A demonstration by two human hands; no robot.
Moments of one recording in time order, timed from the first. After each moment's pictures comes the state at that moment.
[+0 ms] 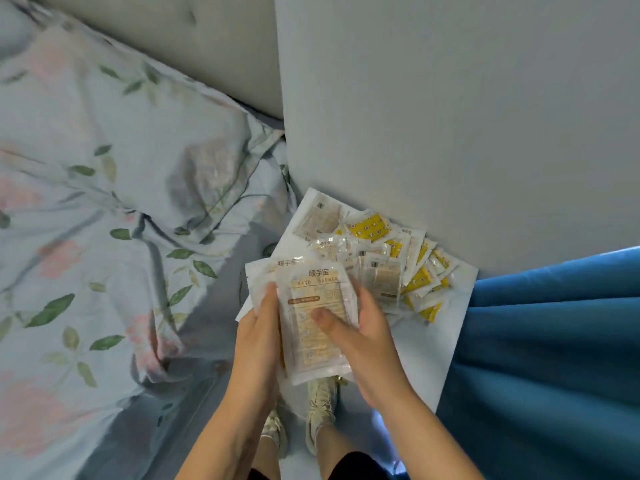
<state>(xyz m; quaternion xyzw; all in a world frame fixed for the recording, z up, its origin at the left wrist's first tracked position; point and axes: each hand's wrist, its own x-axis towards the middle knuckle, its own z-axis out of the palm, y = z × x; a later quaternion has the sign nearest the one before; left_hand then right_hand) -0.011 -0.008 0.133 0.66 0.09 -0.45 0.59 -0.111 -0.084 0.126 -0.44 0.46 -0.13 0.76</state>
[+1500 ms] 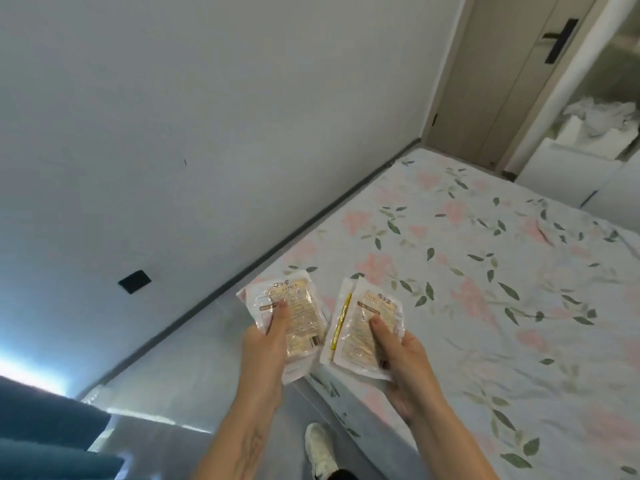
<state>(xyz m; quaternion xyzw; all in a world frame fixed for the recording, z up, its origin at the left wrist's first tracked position) -0.185 0.950 0.381 0.42 0.52 0.31 0.68 -0.053 0.839 0.366 -0.56 0.00 0.47 0.68</state>
